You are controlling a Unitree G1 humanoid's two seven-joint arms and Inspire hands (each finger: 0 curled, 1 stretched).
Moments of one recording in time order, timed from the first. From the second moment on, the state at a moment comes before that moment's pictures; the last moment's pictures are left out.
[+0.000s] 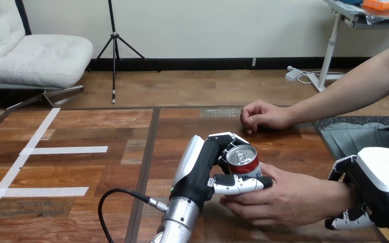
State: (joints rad) left arm -0.26 -0.05 -0.36 0.67 0.36 -0.46 0.25; right arm 0.29 -0.69 -0.01 -0.39 -0.77 0.20 0.23
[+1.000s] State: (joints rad) left arm -0.24 -0.05 -0.40 0.66 0.34 -0.47 0.24; right arm 0.30 -0.69 -0.01 -0.39 -0.76 0.19 0.23
